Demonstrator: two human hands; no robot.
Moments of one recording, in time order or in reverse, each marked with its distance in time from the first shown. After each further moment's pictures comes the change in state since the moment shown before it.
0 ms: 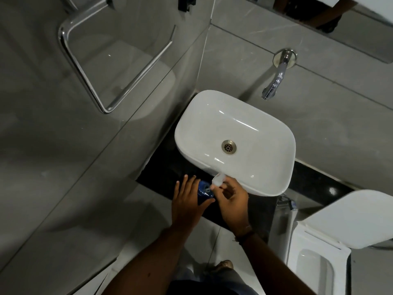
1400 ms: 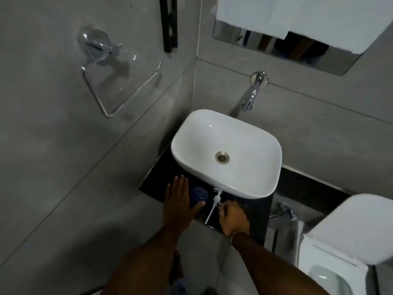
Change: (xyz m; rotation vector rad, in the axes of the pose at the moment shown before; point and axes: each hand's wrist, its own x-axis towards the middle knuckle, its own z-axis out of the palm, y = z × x) left_hand 0.000 0.024 -0.047 0.170 -0.110 0.001; right_hand -0.023 0.070 -0.045 -0.780 -0.161 0.149
